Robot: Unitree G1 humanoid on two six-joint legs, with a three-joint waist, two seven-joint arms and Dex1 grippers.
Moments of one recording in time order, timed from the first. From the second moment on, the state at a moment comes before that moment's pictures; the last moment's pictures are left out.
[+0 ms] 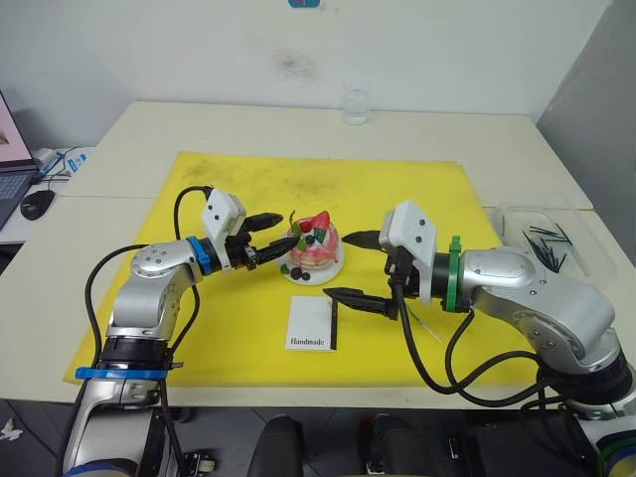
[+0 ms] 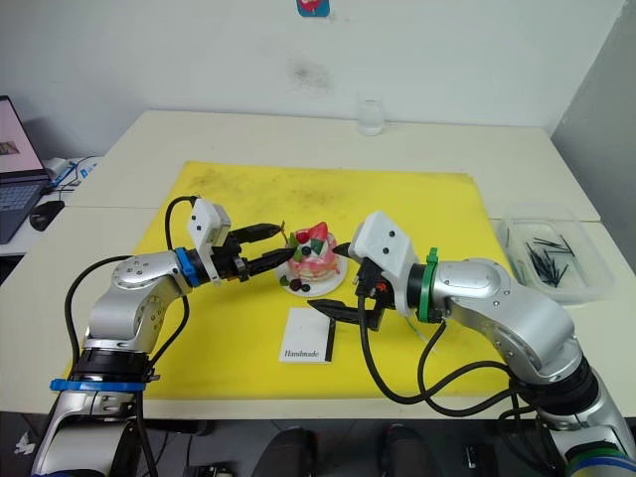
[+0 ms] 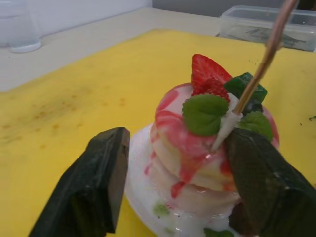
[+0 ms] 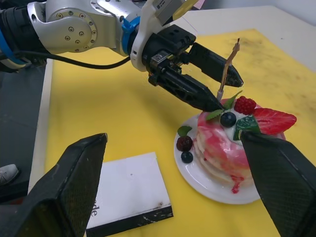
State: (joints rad) left arm -0.51 0.57 0.06 0.17 -0.36 0.28 -0.97; right arm -0.59 -0.59 0.24 -0.62 0.64 0.91 0.57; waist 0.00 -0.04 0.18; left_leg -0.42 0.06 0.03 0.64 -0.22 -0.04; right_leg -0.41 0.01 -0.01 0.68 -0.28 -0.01
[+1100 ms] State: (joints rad) left arm -0.11 0.94 0.16 -0.55 -0.71 0.69 -1.15; right arm -0.23 -0.78 -0.01 -0.71 0.57 0.96 0.49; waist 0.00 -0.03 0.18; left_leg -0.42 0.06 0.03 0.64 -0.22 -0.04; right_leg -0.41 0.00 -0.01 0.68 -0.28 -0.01
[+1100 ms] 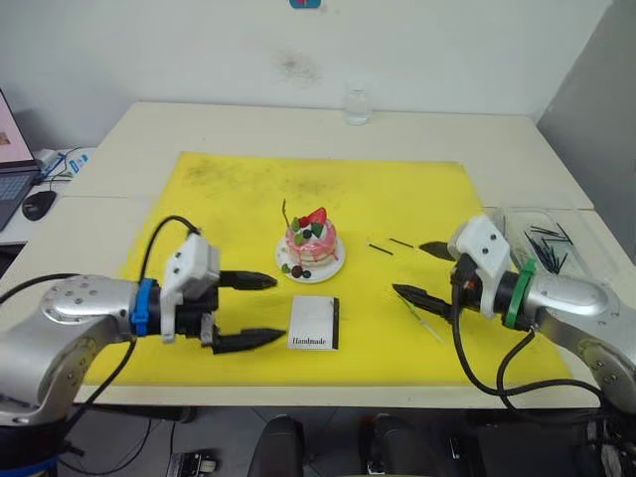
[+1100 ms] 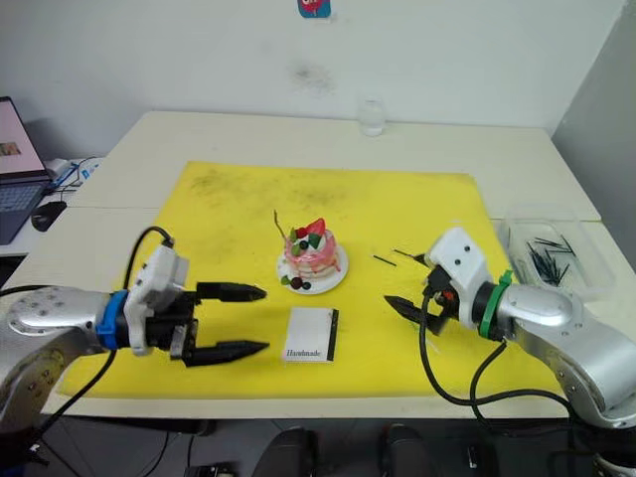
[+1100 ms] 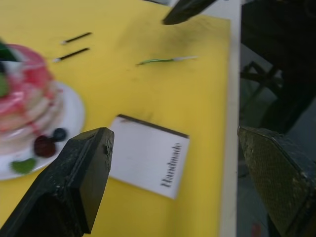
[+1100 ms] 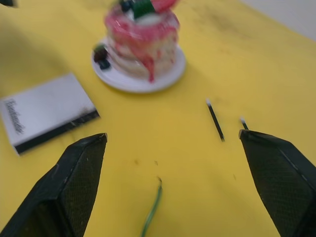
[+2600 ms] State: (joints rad) left arm -0.28 0.78 -0.06 -0.59 -0.77 0.66 -1.11; right arm 0.15 -0.97 -0.35 -0.74 0.58 1.01 0.69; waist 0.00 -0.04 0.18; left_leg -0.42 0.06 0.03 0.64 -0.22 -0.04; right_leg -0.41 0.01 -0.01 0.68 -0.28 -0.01
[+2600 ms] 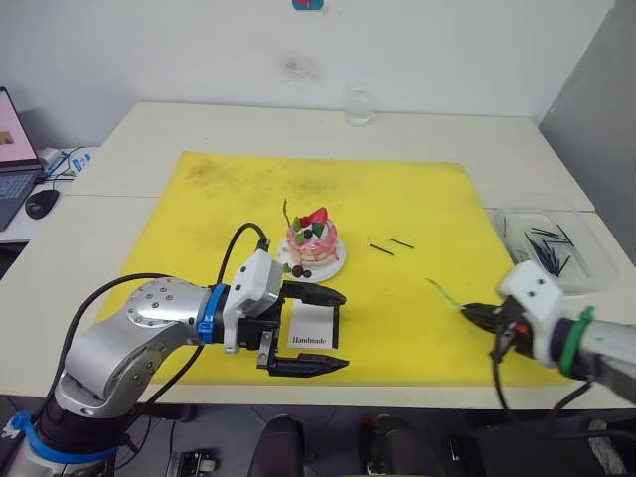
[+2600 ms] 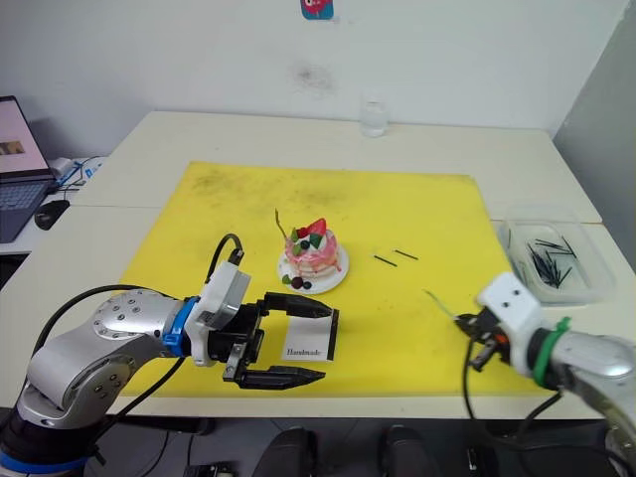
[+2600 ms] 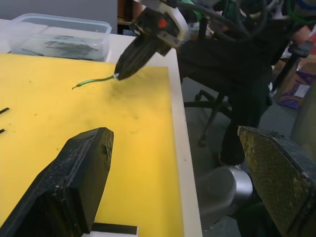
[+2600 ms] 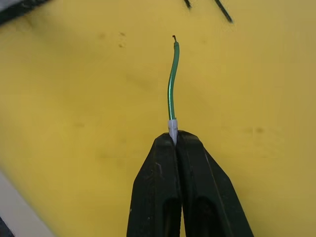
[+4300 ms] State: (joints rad) left arm -0.29 0.74 -0.20 -0.66 -0.65 0.56 -1.10; right arm -0.22 -1.31 0.15 -0.47 0.47 1.11 0.99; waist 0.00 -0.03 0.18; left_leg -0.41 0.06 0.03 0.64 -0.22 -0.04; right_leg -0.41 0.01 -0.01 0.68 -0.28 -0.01
